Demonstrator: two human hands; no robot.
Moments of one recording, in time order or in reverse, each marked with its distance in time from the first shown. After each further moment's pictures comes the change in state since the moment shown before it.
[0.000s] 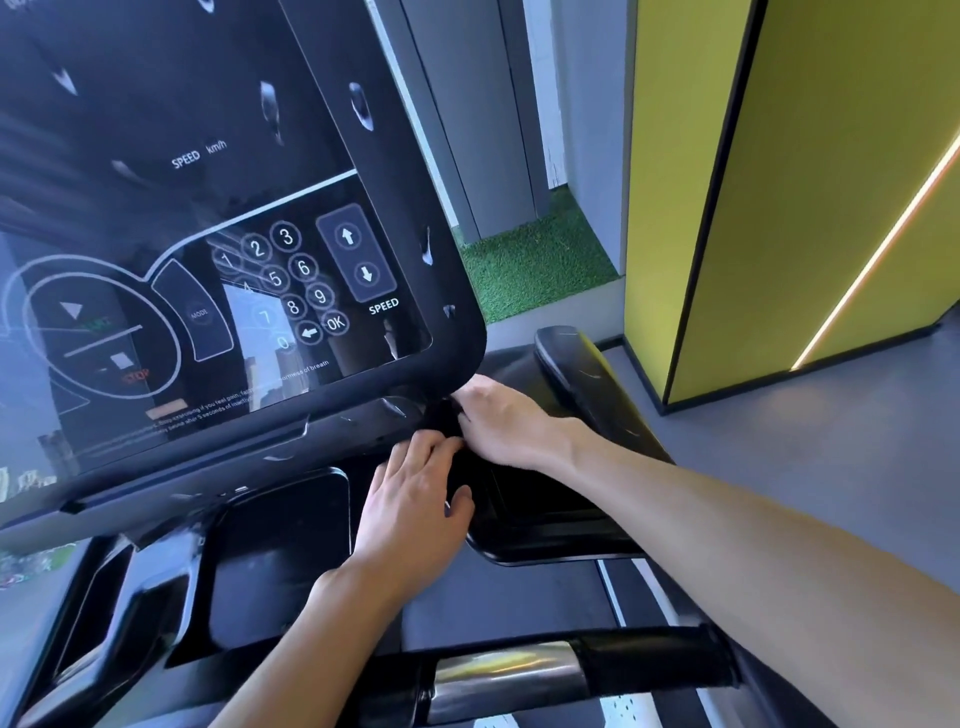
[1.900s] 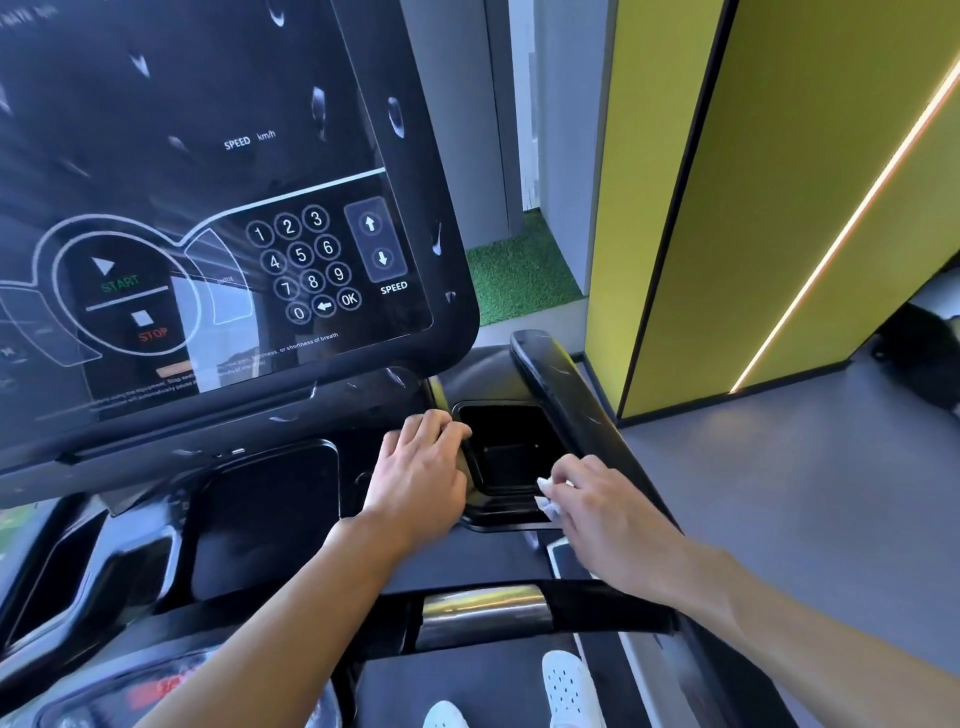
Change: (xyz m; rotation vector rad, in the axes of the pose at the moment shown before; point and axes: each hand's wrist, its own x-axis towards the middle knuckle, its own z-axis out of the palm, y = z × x) left_hand -0.005 0.014 0.000 0.026 0.021 0.142; right_hand -0.187 0.007 -0.027 -0.338 -0.003 0.006
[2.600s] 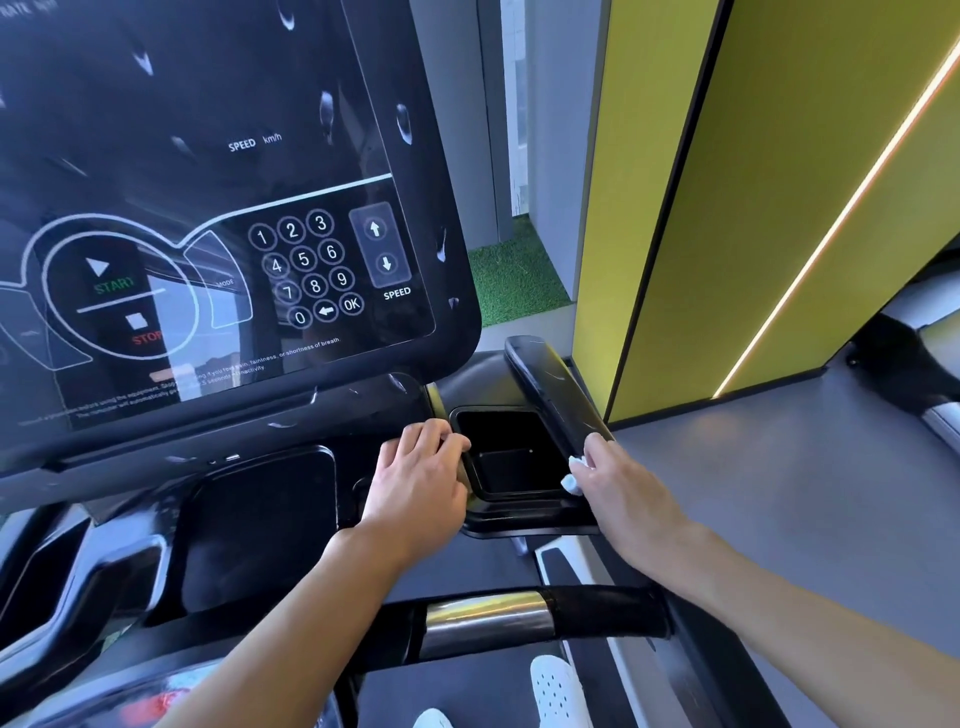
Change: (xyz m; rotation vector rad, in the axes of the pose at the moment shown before) left_hand -0.003 -0.001 0.000 -0.022 -0.034 0.003; right_hand 0.012 0.017 -0.003 -0.202 -0.009 0.222
